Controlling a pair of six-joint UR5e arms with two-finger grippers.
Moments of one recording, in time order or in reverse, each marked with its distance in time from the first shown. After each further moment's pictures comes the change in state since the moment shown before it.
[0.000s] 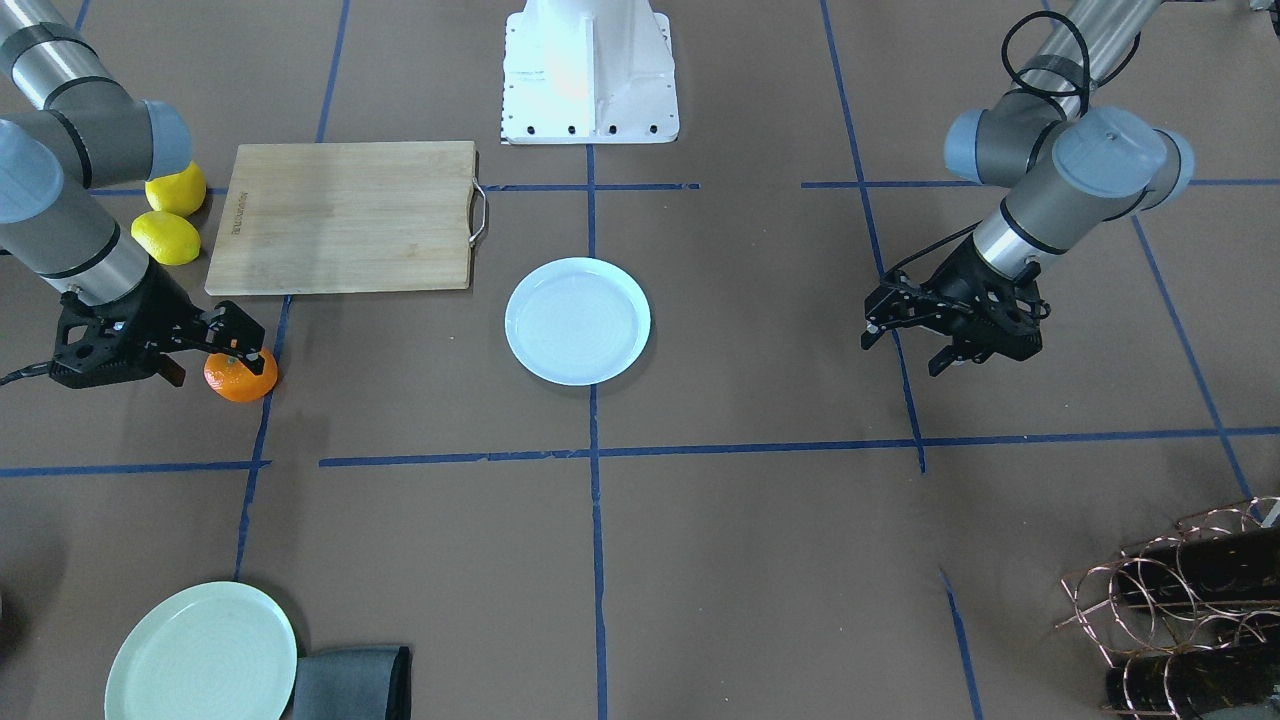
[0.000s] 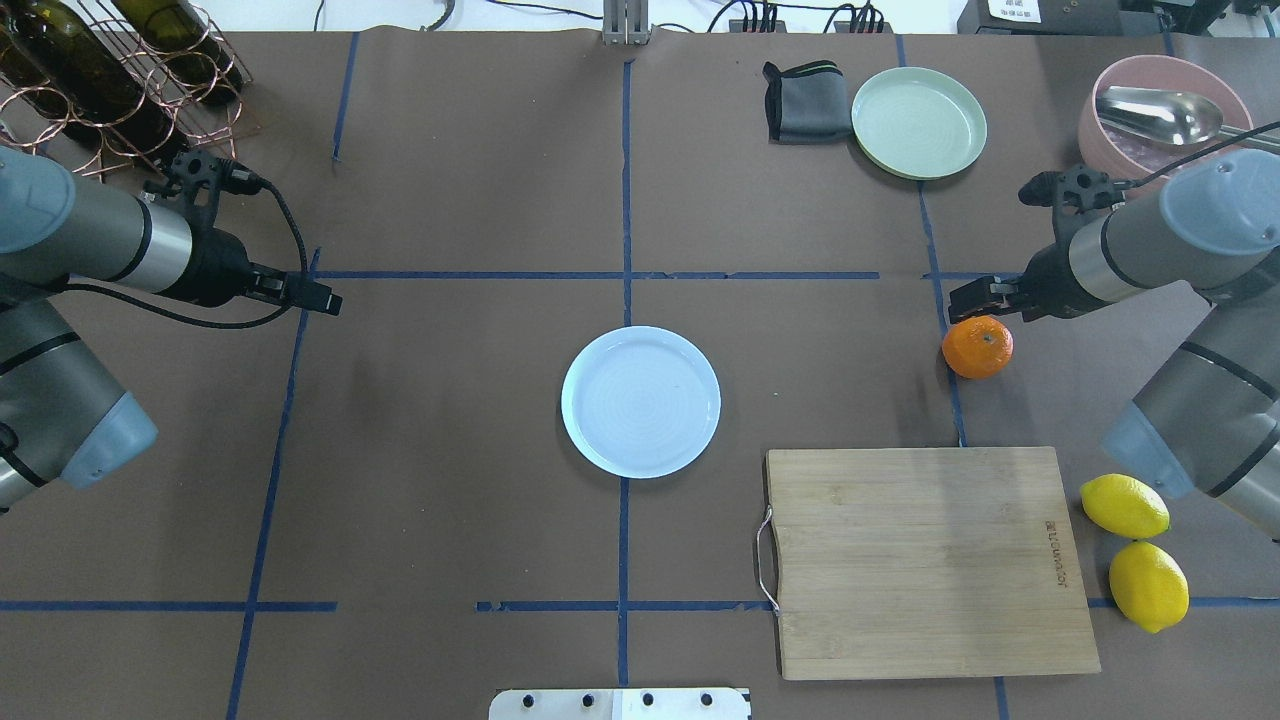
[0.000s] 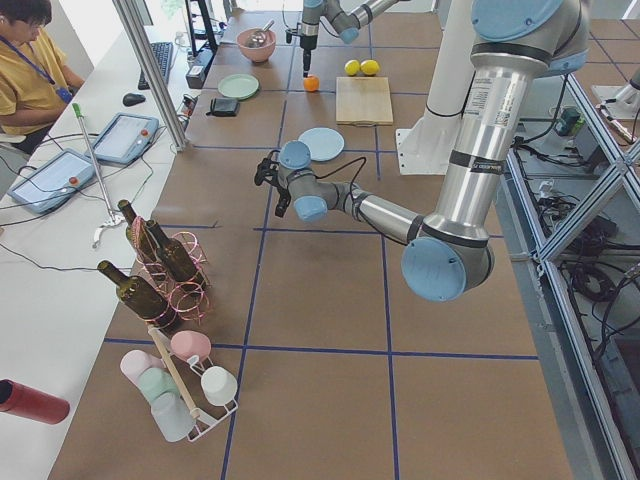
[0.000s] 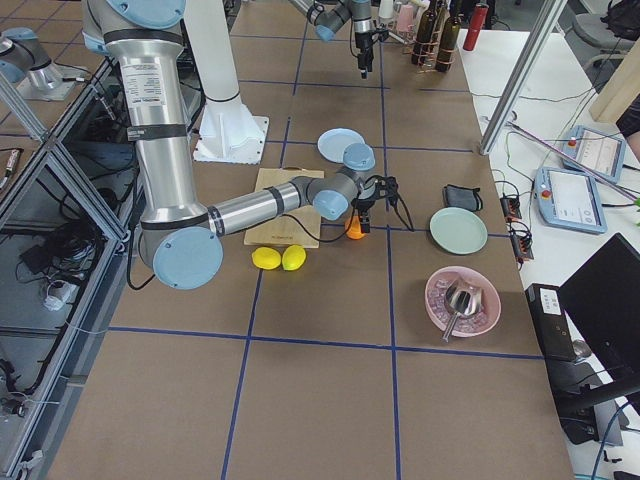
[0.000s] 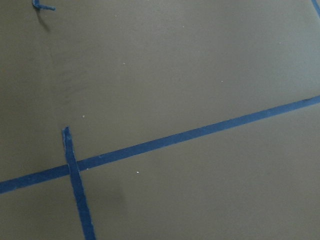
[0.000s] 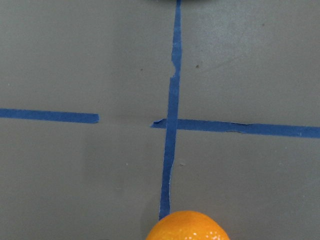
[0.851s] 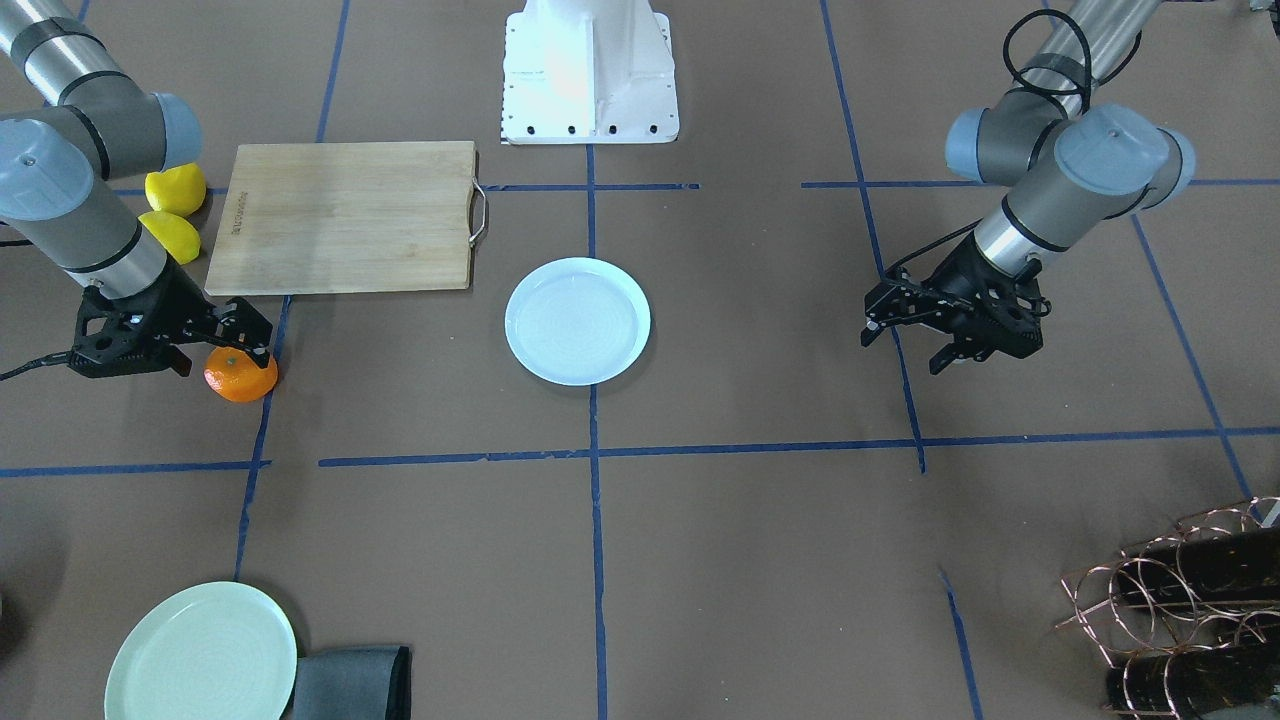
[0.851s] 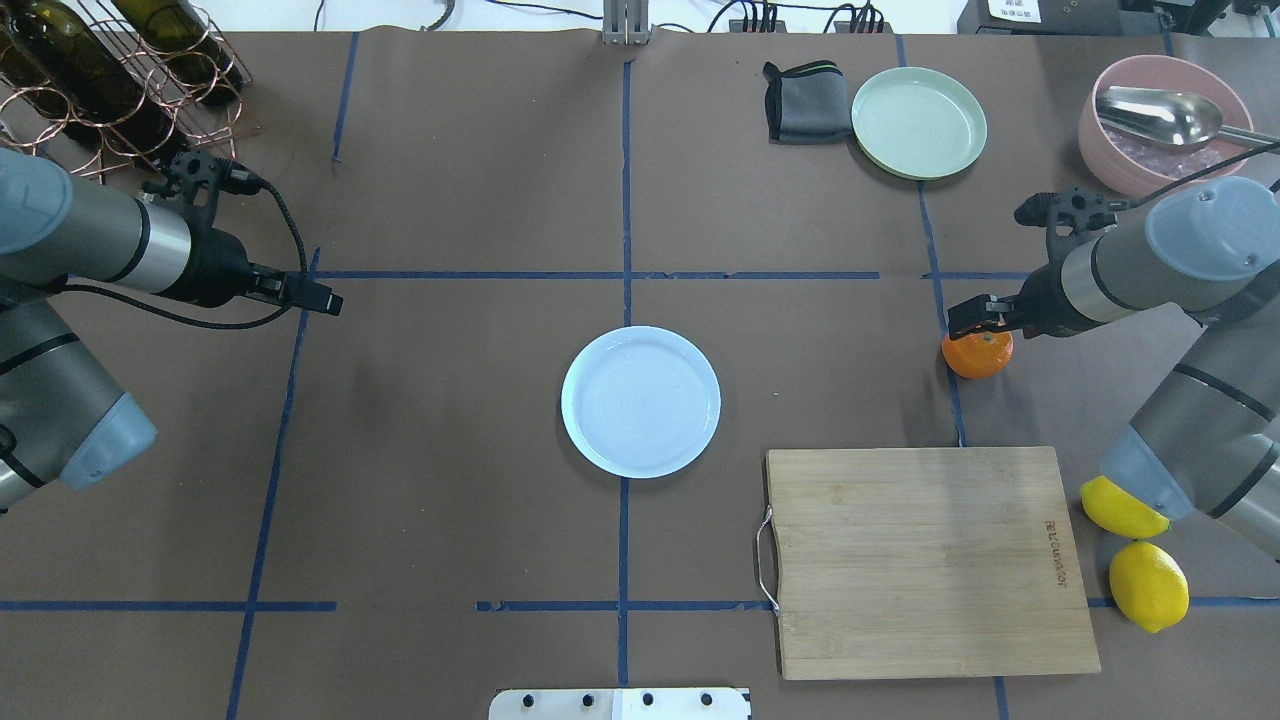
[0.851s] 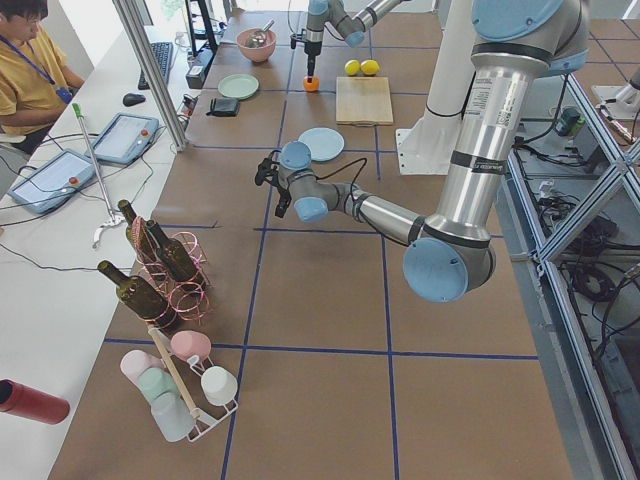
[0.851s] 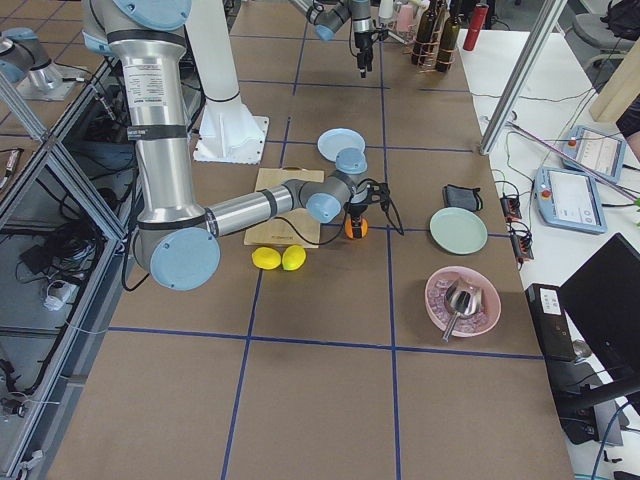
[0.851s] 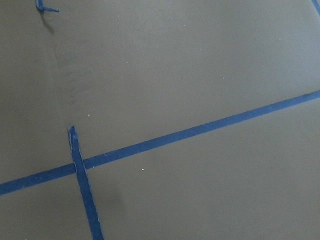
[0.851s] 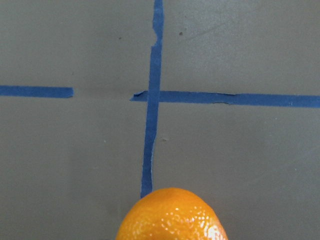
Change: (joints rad) left arm 0.001 0.004 -0.003 -0.010 -0.001 -0.004; right arm -0.043 -0.033 0.003 -0.005 -0.041 0.018
